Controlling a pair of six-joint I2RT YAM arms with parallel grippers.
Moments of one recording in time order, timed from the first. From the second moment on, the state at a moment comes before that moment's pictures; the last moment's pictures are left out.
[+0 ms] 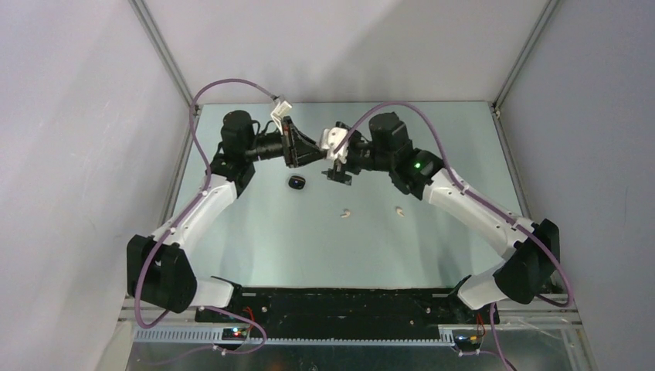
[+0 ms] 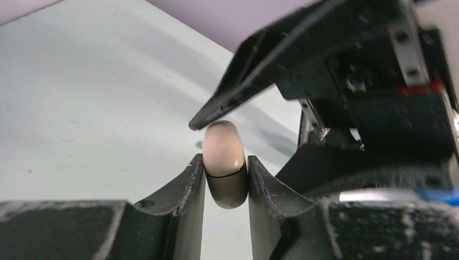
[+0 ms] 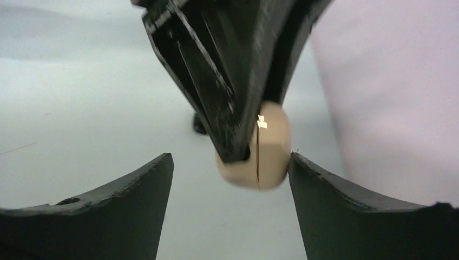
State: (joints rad) left arm -0.30 1.35 1.07 0.18 0.99 -0.37; right arm 0.77 1.46 1.37 -0.21 -0.37 -0.70
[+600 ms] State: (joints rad) left arm -0.30 1.24 1.01 0.18 1.11 0.13; right arm 0.57 1.59 1.67 -0.62 -0.87 -0.44
